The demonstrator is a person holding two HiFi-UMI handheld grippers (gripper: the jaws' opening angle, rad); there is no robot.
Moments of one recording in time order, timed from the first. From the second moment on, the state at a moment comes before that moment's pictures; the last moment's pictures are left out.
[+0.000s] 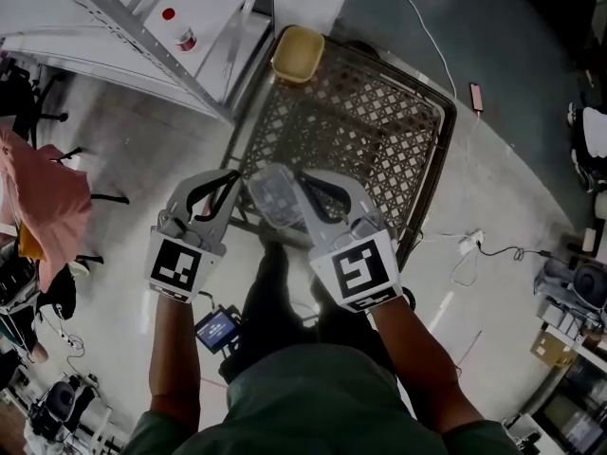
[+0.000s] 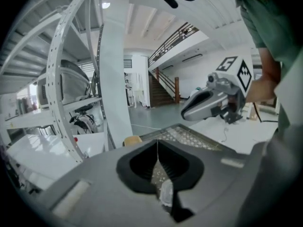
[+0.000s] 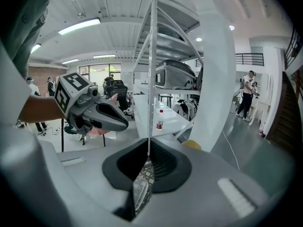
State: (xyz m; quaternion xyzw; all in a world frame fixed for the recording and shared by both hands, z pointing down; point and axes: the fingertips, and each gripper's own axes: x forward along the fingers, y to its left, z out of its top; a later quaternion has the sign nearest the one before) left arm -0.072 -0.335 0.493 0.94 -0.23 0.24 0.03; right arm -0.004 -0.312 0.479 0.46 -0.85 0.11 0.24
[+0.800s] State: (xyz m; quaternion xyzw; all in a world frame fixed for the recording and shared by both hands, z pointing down) left arm -0.090 -0.331 0.684 0.91 -0.22 0.31 0.15; right arm -0.007 -0.325 0.642 0.44 -0.82 0.20 0.31
